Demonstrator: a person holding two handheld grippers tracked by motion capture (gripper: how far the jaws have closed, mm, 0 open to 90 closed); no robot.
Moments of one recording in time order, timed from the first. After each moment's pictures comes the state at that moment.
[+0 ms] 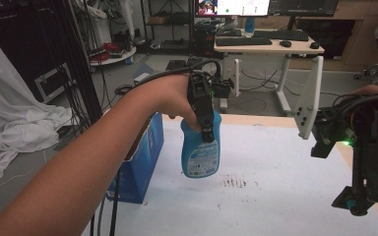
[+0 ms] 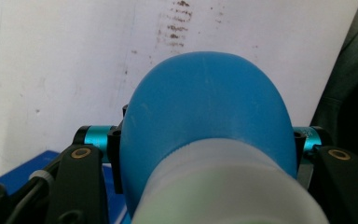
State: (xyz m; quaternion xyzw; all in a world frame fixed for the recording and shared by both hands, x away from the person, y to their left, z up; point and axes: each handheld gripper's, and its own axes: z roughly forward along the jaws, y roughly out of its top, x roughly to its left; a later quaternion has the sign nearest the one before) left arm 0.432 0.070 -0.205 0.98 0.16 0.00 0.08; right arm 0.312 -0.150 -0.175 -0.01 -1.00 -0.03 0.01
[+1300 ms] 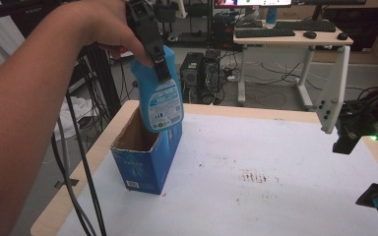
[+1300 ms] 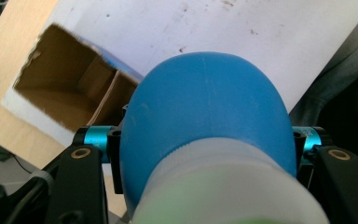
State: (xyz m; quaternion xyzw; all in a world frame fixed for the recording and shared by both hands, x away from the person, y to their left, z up) left arm 0.421 0.209 -0.101 0.94 0.33 0.02 0.10; right arm 0.318 -0.140 -0.179 0.00 -1.00 -0.03 0.02
